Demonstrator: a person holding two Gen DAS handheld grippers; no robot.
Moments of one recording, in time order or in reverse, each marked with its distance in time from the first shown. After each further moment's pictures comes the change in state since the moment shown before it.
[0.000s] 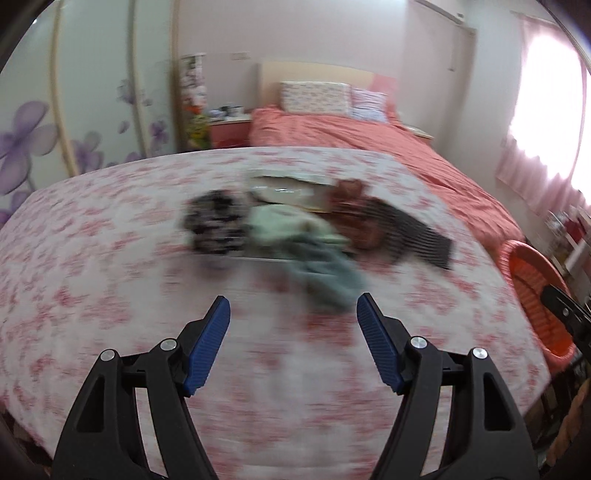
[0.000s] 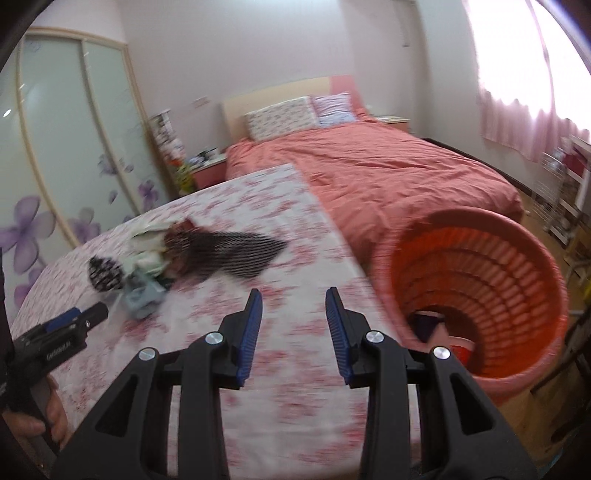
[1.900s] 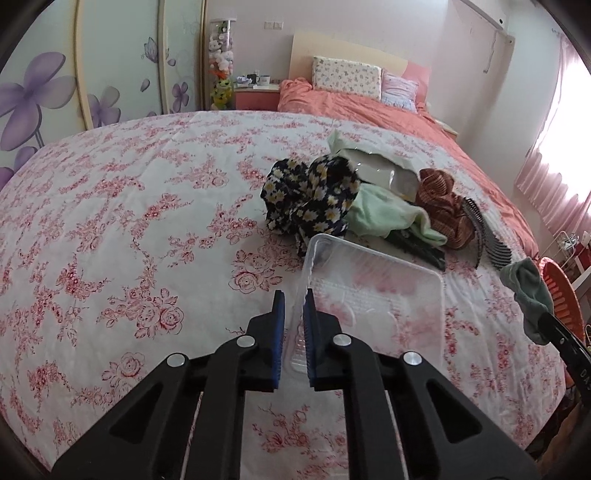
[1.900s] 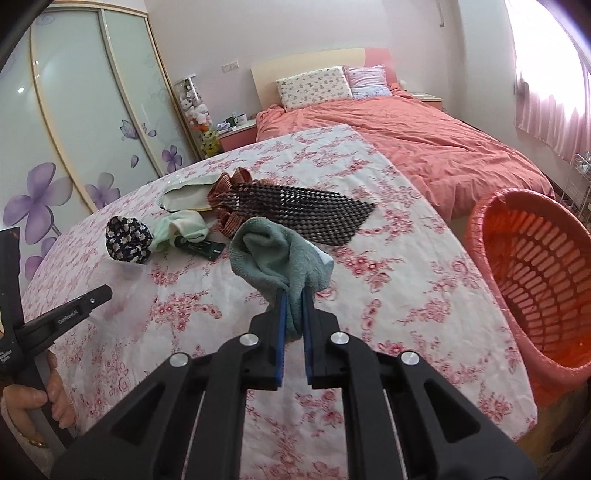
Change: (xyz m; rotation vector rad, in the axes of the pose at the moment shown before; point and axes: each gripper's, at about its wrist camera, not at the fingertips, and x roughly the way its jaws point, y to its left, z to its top) left arm 0.038 0.065 0.000 -0.093 0.103 -0.004; right arm 0.043 0.043 -0.012 -0.019 0.100 0.049
